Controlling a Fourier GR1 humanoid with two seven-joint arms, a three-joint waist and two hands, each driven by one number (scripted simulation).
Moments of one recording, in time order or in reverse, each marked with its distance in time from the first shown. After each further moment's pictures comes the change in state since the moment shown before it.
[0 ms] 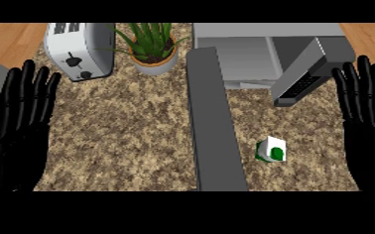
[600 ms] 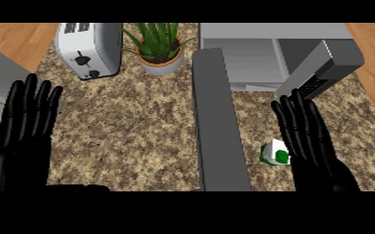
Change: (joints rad) left arm 0.091 -0.042 -0.014 -0.027 0.026 0.030 0.044; right arm 0.139 0.089 0.377 -0.117 0.040 -0.107 0.098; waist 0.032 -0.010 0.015
